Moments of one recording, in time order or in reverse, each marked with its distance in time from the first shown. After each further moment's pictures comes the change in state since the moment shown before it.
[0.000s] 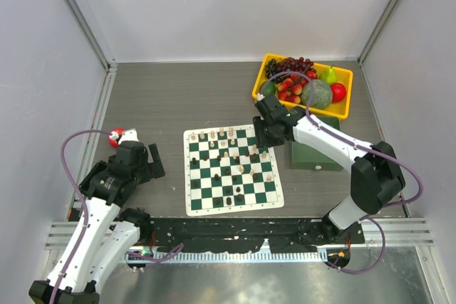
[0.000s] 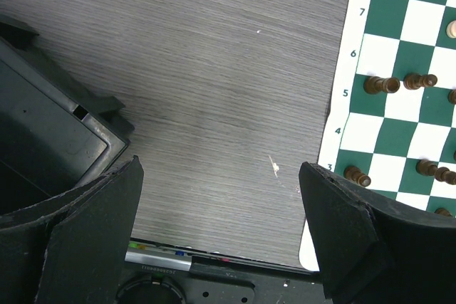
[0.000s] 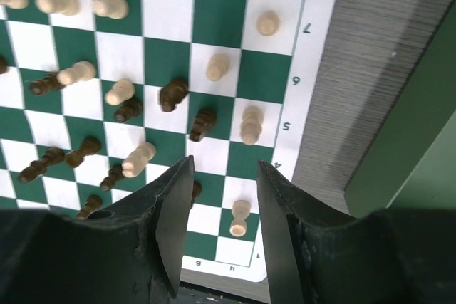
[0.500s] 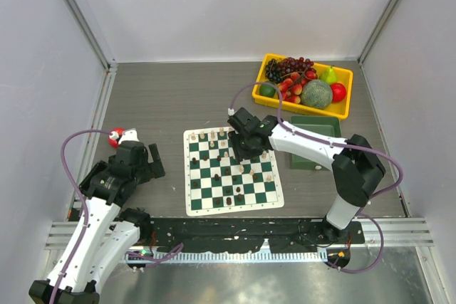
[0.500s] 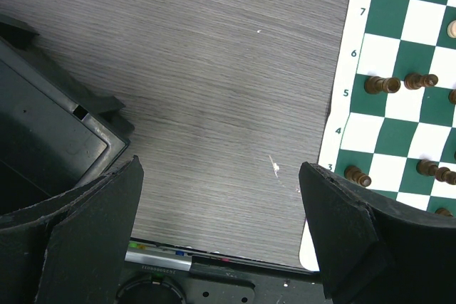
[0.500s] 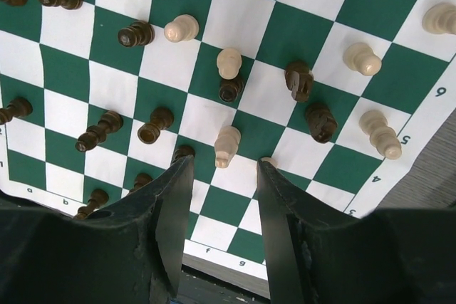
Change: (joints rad) left arm 0.000 0.003 0.000 0.000 0.000 0.000; right arm 0.210 0.099 0.064 0.032 -0.022 0.021
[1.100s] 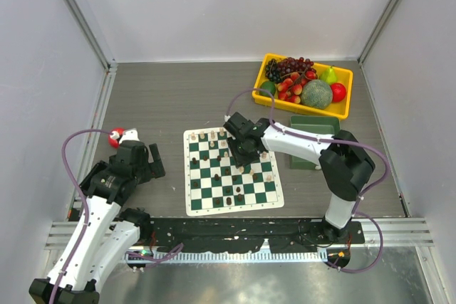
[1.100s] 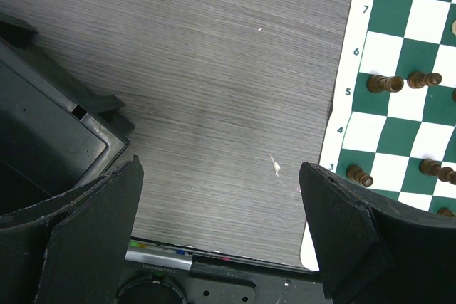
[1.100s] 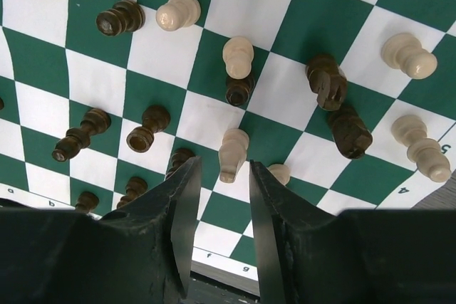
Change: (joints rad) left arm 0.000 0.011 0.000 0.000 0.000 0.000; right arm 0.017 0.087 -0.001 0.002 -0.040 0.006
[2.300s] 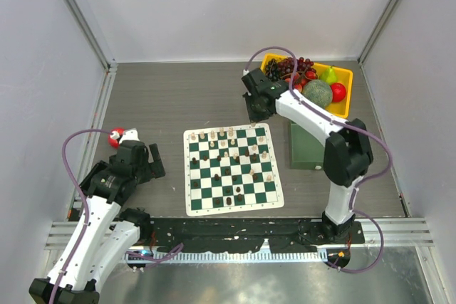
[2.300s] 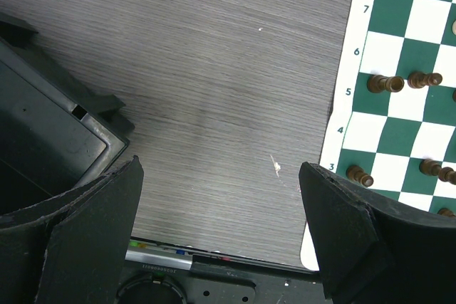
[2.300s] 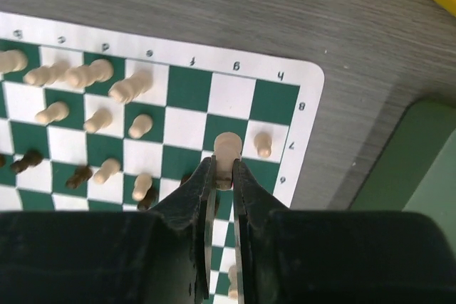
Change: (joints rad) left arm 0.000 0.003 0.000 0.000 0.000 0.001; right arm -0.239 0.048 0.343 -0.117 0.117 -0.138
